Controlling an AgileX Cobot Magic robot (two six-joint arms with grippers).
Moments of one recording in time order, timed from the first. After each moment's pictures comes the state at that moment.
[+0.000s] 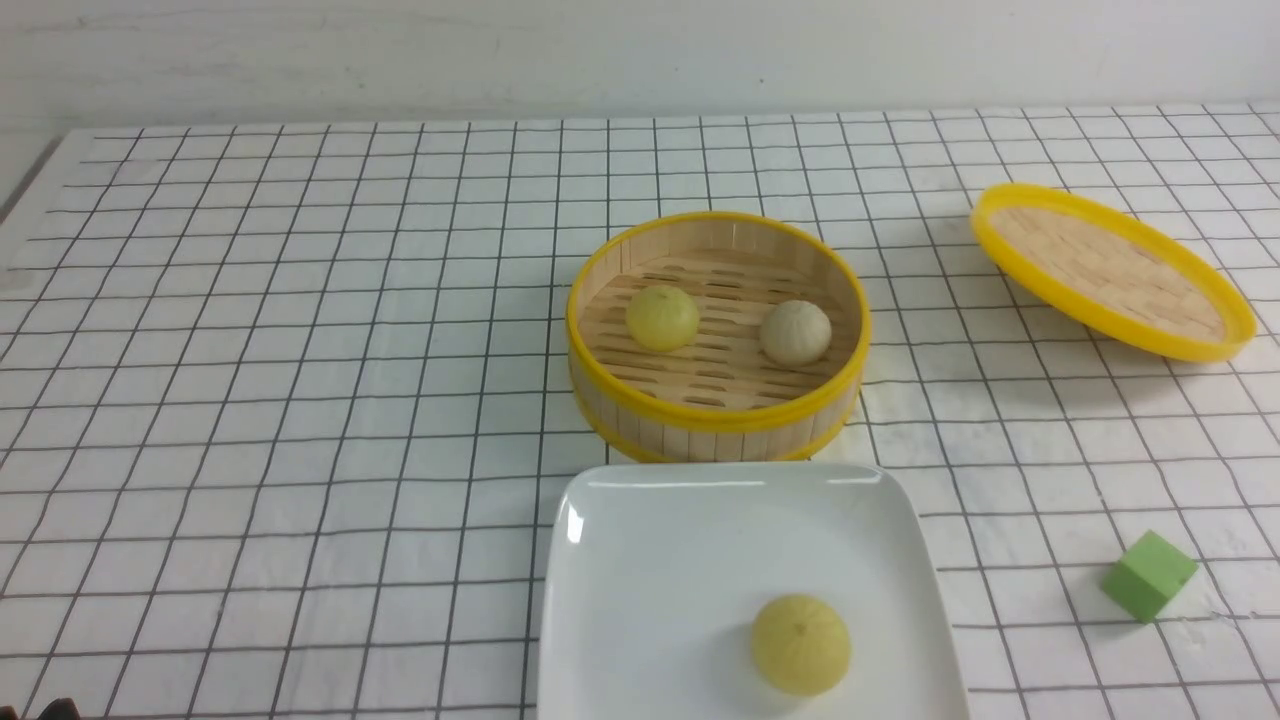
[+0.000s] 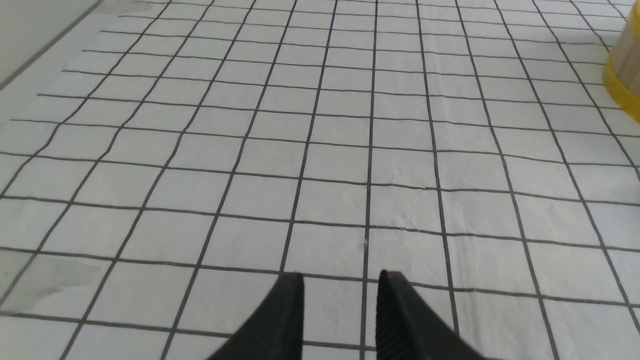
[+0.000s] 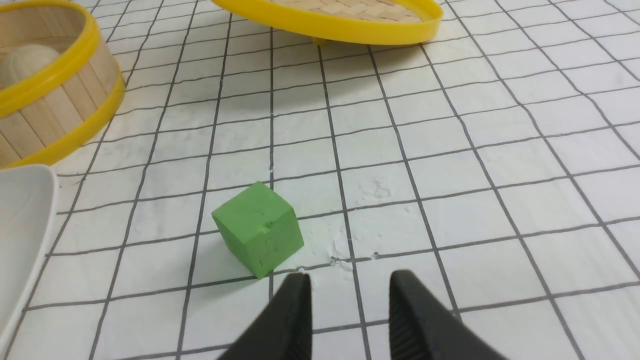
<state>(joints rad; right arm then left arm) 0.01 -0.01 0.02 -0.08 0.41 0.26 -0.01 -0.01 0.03 0.15 0.37 -0.18</state>
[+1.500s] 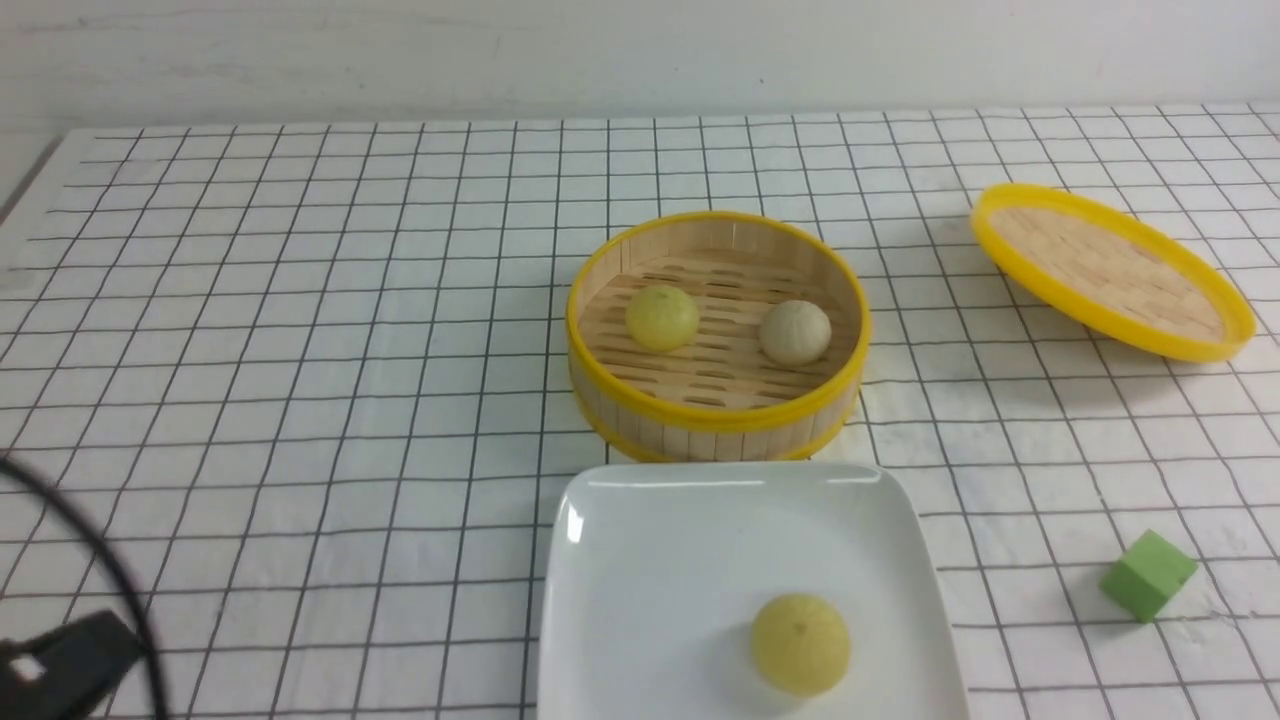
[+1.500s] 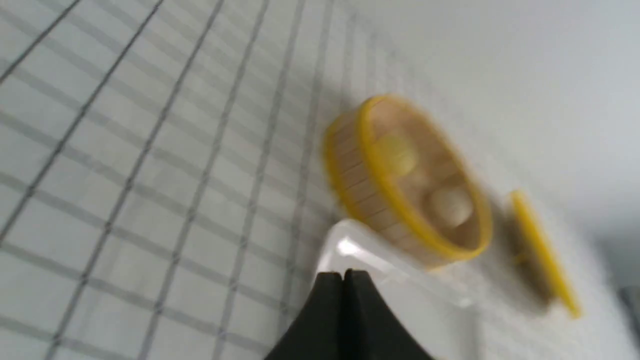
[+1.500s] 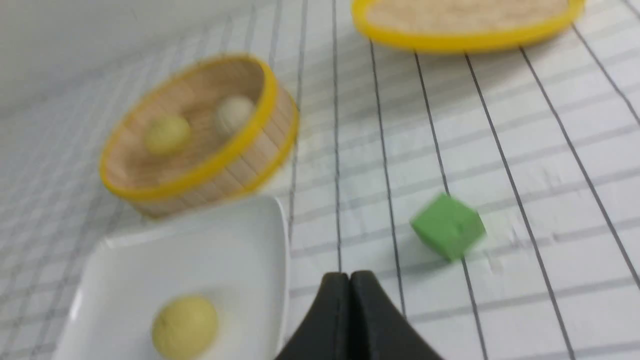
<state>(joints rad) 0.01 0.31 -0.48 0.30 0.85 0.21 -0.01 0.32 -0.43 -0.34 0.76 -0.45</state>
